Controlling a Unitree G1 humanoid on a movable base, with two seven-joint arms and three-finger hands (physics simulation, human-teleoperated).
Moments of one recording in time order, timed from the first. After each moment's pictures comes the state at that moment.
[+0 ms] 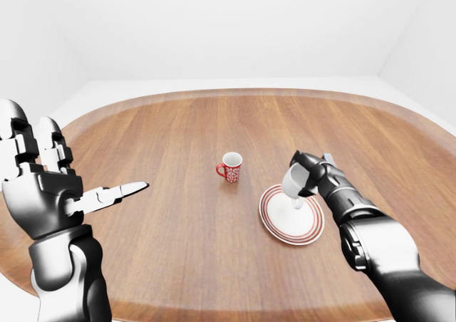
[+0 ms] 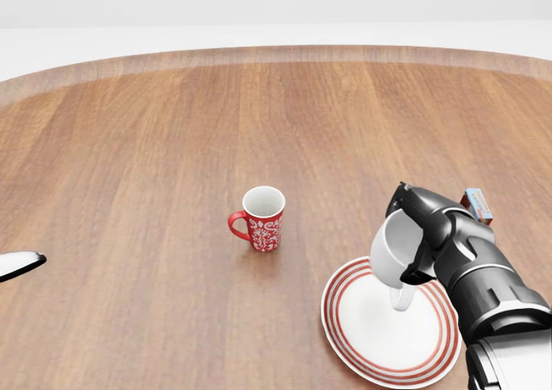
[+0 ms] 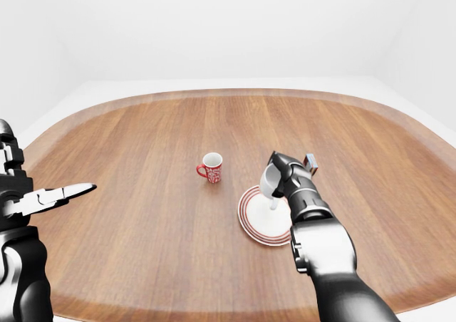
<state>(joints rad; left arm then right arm) -0.01 0.11 0.41 -0.64 -0.18 0.09 0.06 -0.96 -0.31 0.00 1.36 -0.92 0.09 0.16</state>
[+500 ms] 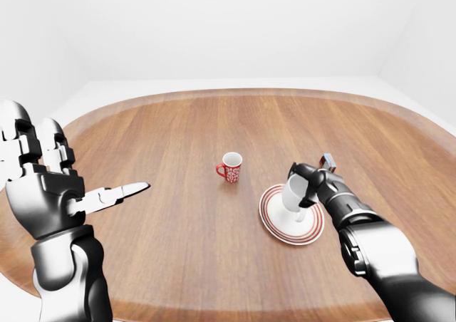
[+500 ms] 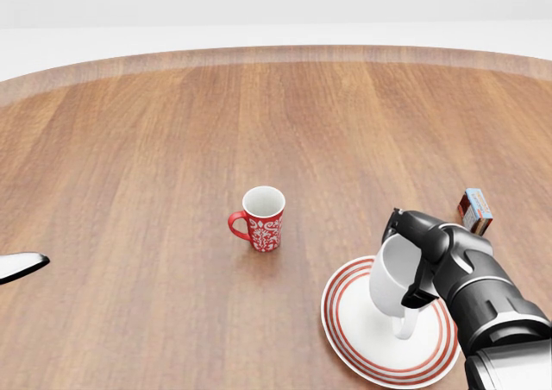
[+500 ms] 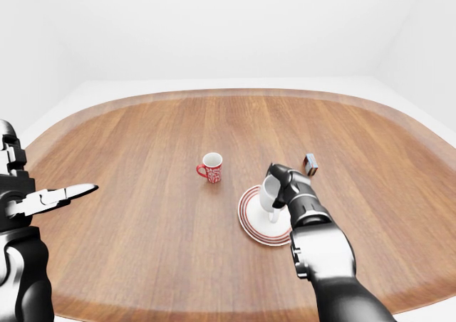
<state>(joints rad) 0.00 0.11 0.40 -0.63 -0.18 0.09 0.06 -0.92 -0.31 0.02 1.36 -0.94 0.09 0.28</state>
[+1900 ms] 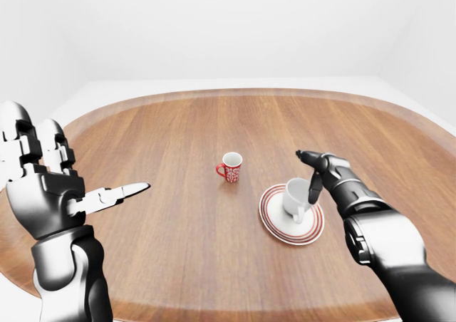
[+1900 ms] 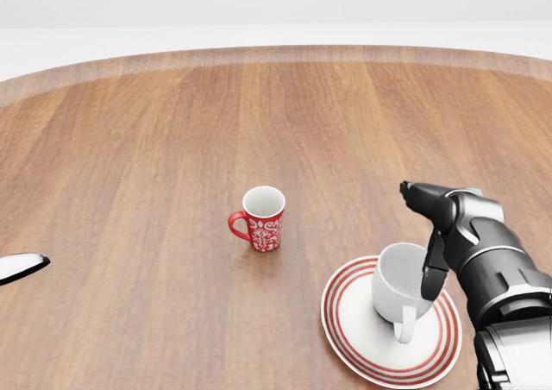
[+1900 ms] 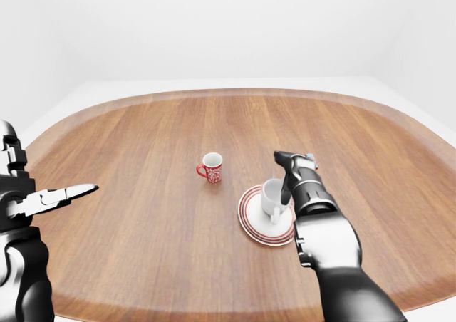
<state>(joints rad) 0.00 0.11 0.40 -0.63 -0.17 0.09 0.06 -0.99 -0.35 0.04 1.35 -1.08 0.09 0.34</state>
